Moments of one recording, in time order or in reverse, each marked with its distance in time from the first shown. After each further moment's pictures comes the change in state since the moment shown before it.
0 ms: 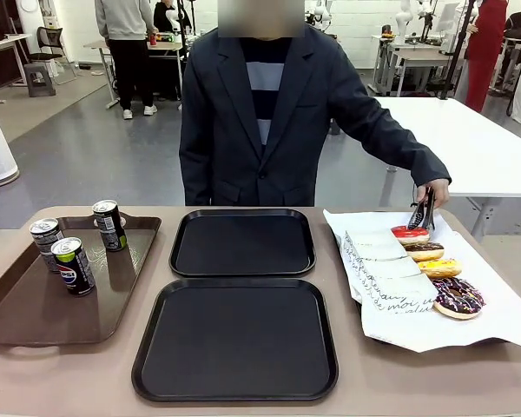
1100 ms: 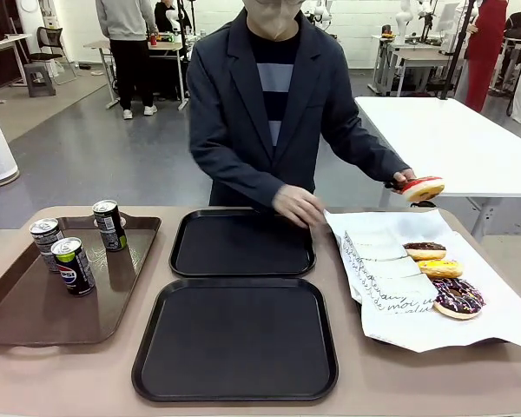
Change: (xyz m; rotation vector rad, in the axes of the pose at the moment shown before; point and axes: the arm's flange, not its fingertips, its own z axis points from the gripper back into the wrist) left arm 0.027 -0.136 -0.075 0.564 0.055 -0.135; right arm 0.000 0.001 0.000 -0.001 0.000 0.001
